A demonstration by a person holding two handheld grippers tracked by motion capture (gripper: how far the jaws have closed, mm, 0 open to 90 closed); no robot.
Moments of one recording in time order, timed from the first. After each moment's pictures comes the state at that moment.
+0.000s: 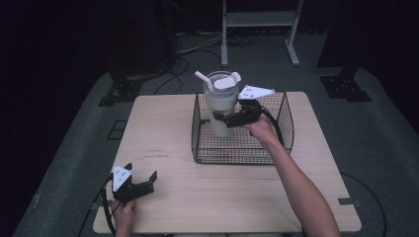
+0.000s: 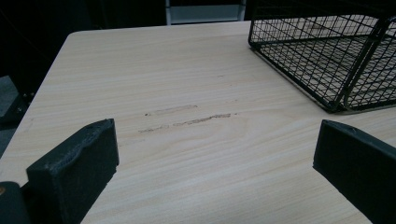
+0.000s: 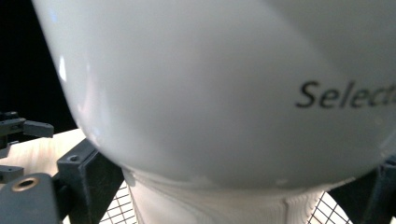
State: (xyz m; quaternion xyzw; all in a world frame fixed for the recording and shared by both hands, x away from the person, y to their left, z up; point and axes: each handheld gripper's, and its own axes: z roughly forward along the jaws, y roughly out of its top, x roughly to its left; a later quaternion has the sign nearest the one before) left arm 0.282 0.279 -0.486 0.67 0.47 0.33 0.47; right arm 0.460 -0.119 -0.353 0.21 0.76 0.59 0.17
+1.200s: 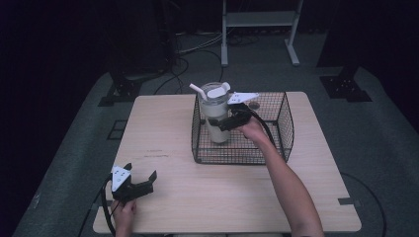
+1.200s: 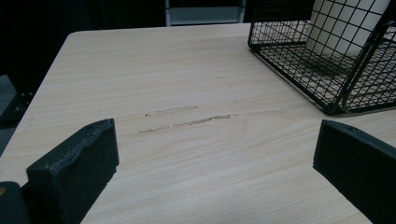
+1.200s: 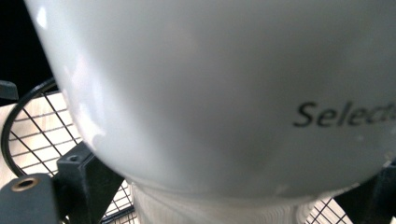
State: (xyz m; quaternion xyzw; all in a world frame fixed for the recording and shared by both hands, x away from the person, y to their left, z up) left arm 0.281 0.281 -0.486 0.66 0.48 0.33 0.48; right arm 0.496 -0.100 -0.405 0.22 0.80 0.54 0.13
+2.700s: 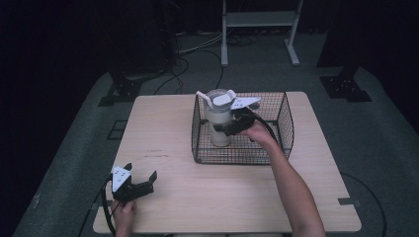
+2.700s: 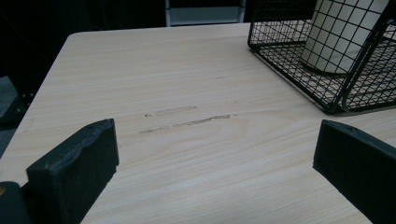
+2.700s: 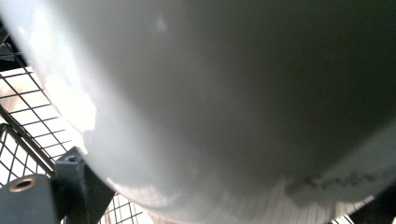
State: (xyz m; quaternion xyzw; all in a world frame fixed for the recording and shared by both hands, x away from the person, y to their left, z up) left arm 0.281 0.280 -0.487 0.66 0.47 0.33 0.47; right arm 0.497 -0.114 -0.423 0.21 0.82 0.52 0.13
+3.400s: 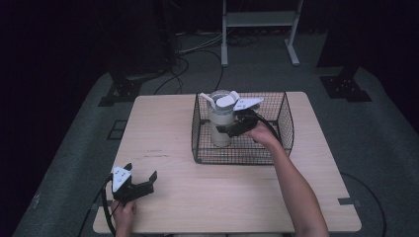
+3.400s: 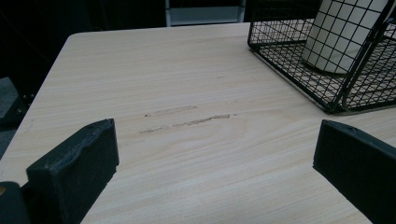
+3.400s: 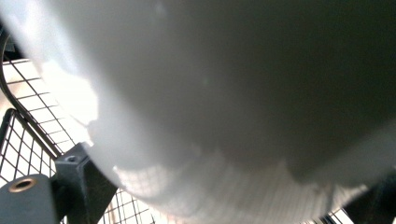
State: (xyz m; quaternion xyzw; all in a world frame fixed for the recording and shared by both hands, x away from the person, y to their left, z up) left arm 0.281 0.280 -0.486 0.67 0.47 0.33 0.47; right arm 0.491 -0.122 -0.421 0.21 0.83 0.50 0.13
